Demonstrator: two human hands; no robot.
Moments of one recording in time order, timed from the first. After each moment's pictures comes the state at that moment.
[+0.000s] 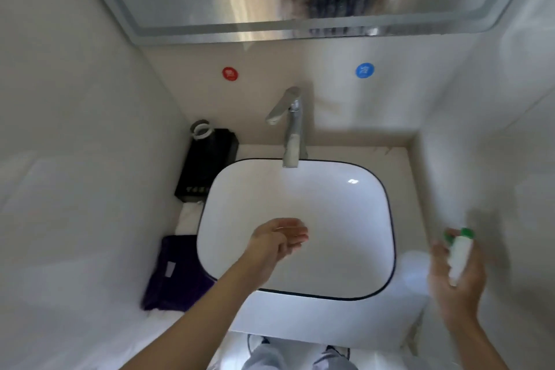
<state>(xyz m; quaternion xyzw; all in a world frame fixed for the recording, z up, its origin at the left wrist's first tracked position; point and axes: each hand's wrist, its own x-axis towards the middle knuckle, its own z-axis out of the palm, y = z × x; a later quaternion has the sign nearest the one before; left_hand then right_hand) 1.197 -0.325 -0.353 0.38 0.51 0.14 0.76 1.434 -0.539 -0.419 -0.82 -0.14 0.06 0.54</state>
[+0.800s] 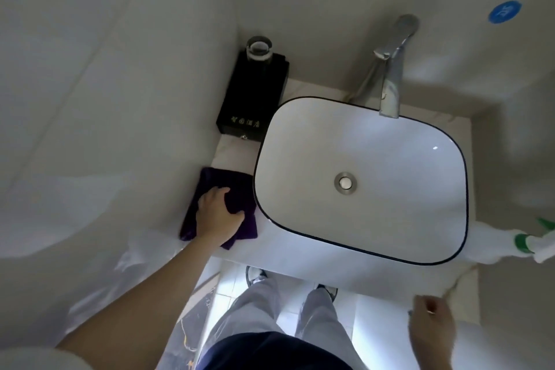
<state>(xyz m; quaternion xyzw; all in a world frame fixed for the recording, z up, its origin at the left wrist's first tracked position) 0.970 -0.244 -0.506 0.67 0.66 -0.01 0.34 1.248 -0.563 -0.471 -0.93 0.02 0.23 0.28</state>
